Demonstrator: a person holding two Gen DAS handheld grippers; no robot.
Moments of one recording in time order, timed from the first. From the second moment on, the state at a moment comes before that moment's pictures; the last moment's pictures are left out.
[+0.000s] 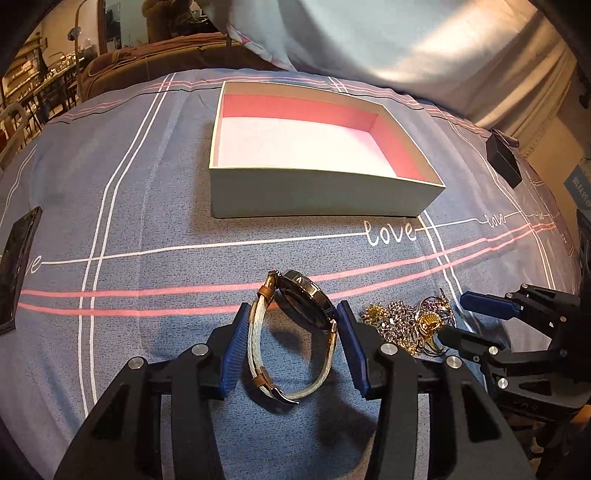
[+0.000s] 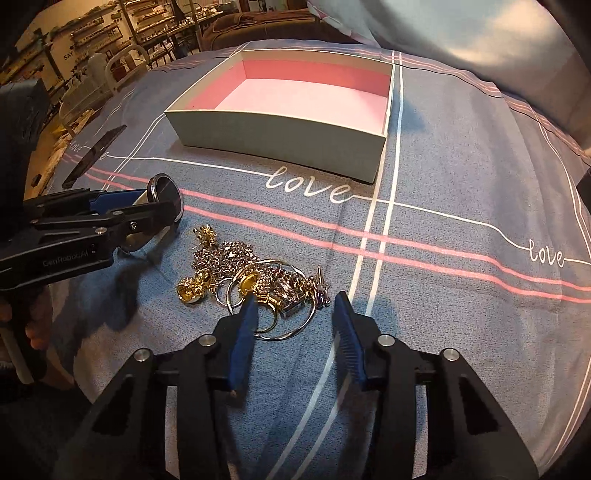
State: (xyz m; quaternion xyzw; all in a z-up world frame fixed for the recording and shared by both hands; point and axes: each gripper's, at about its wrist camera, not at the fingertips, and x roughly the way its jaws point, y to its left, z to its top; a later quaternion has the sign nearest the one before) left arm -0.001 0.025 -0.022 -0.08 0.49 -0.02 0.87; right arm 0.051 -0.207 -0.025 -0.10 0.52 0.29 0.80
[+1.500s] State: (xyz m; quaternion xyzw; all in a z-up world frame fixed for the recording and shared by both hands) left arm -0.002 0.014 0.009 -0.07 0.46 -0.03 0.88; right arm 0.045 -0.206 0.009 -0.11 0.48 0.33 0.81
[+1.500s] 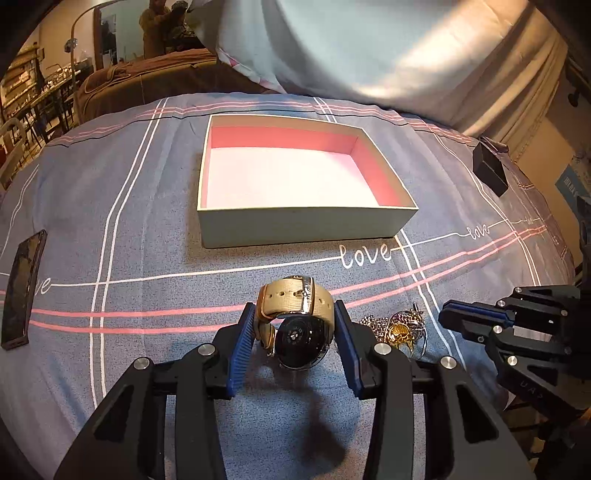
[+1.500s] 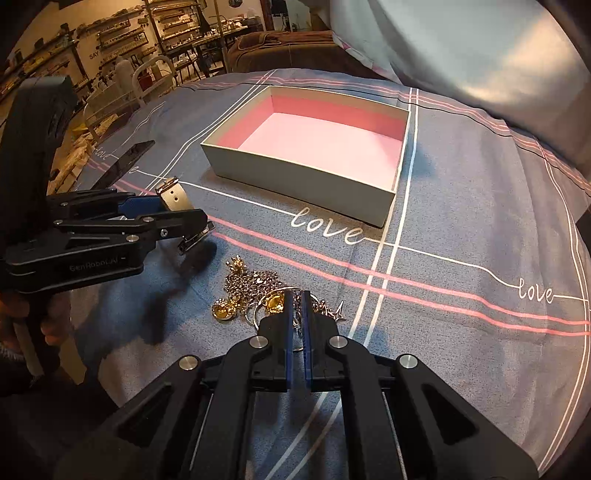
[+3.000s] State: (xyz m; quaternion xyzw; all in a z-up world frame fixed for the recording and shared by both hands) left arm 0.034 0.020 0.035 -0.07 0.44 -0.04 0.90; right arm 0.094 -0.201 0.013 -0.14 0.45 0.27 0.84
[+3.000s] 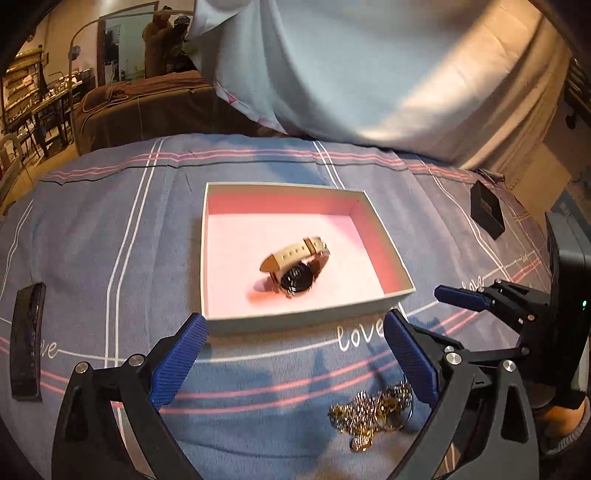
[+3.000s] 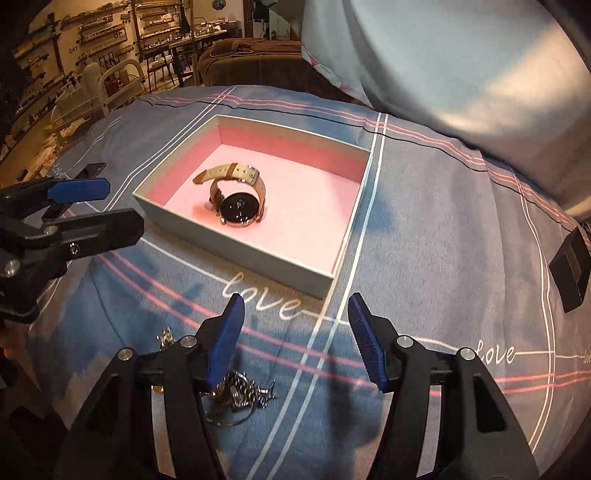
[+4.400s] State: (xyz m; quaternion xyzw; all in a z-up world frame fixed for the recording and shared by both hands) left arm -0.022 -0.040 -0.036 0.05 0.49 -0.05 0.87; right arm 0.048 -0.248 -0.022 -0.13 0.47 0.22 0.84
